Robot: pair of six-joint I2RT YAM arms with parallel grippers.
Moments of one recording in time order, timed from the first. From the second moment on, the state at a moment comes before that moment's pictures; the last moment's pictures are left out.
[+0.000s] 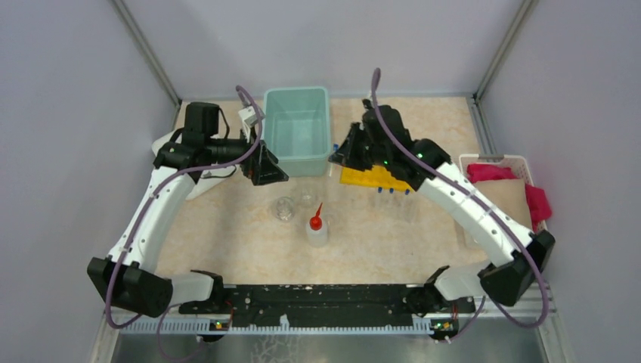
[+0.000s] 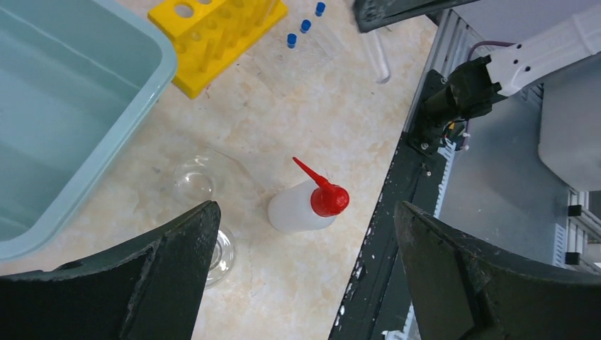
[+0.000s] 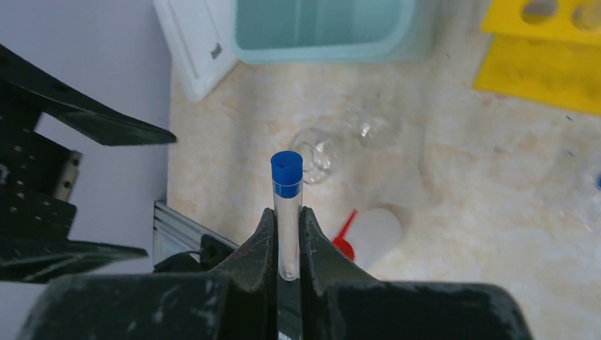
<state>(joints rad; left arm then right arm) -0.25 1.27 1.33 -0.75 0.91 0.16 0.68 1.26 1.38 -0.73 -0.04 0.79</state>
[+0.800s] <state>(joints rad) -0.25 1.32 1.31 -0.67 0.97 0.09 0.87 1.64 1.69 -0.52 0.01 0.83</state>
